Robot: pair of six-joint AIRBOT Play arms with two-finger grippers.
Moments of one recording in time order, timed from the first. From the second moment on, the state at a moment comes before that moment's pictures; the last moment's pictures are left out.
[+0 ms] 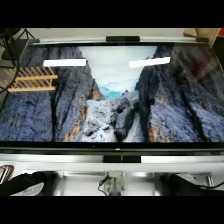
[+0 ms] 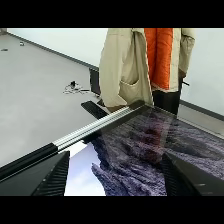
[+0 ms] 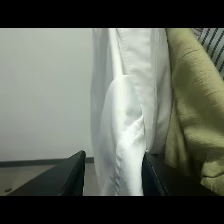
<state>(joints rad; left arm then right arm) -0.37 -1.24 1.88 0.91 -0.73 -1.02 -1.56 -1.17 1.86 -1.54 0.70 1.63</state>
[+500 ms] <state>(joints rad) -0.37 -1.27 1.88 0.93 -0.76 -1.02 -1.57 -1.03 1.86 -1.53 1.10 1.62</state>
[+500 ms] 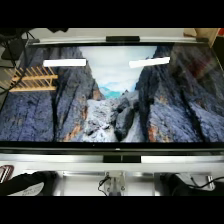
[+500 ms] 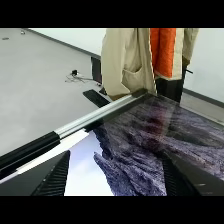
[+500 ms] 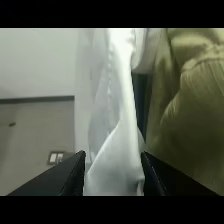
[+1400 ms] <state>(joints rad) -0.37 -1.46 1.86 1.57 -1.48 -1.58 -0.53 -0.99 1.32 -1.47 1.58 1.69</state>
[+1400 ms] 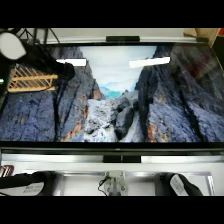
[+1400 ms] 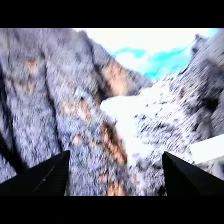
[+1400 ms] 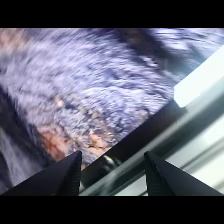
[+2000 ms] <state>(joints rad) -0.44 -1.45 1.59 1.66 -1.45 -1.84 0.00 -1.31 1.51 -1.48 1.56 1.62</state>
